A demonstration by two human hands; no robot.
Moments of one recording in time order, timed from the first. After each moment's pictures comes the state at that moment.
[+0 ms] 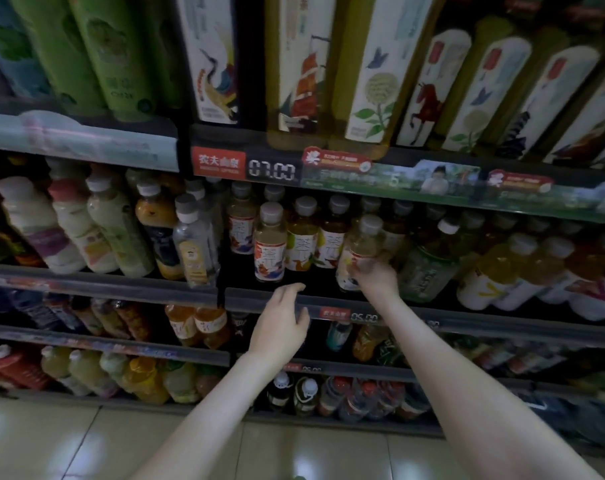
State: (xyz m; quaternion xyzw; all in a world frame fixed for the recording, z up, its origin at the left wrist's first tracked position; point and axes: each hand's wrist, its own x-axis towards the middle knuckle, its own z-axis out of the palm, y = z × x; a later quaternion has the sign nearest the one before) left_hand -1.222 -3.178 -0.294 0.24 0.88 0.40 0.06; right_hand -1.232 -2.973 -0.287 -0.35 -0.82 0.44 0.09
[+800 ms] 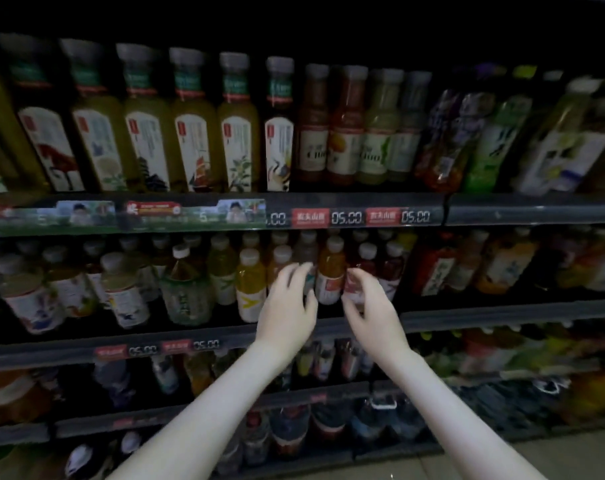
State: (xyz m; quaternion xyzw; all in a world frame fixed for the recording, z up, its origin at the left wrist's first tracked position) left_hand -0.986 -2.791 -0.190 0.37 0.83 0.41 -0.08; right_hand -0.890 -2.668 -0.188 -0.17 -0.89 0.33 0.27
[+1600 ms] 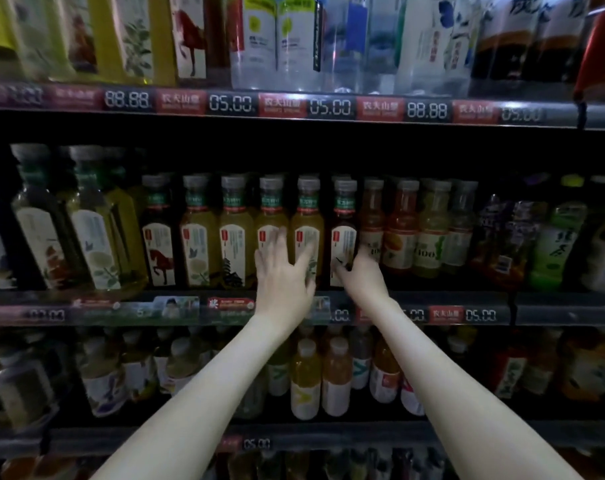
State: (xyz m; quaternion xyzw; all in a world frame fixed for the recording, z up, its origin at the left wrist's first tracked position) left_hand -1.108 -2.834 -0.051 0.34 0.86 0.23 -0.31; right_hand -1.066 -2.691 -0.036 -0.21 -0.86 0.37 0.28
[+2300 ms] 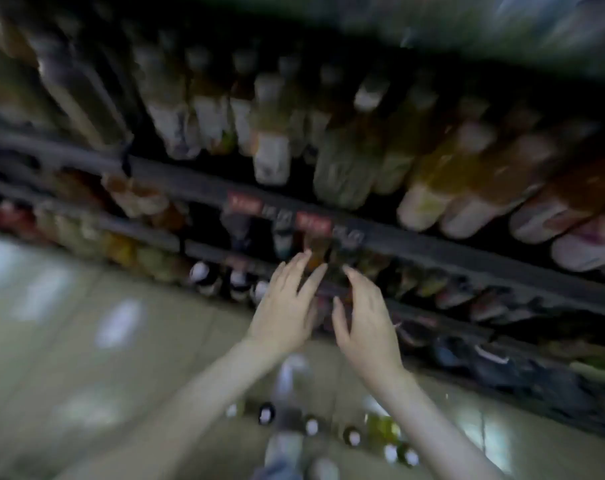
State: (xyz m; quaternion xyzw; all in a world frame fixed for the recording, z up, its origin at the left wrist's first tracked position) left_hand -1.053 -2.996 -0.407 0.33 0.91 0.23 -0.10; right_hand -0.993 -2.858 -0.381 -0.02 -0.94 0.28 0.17
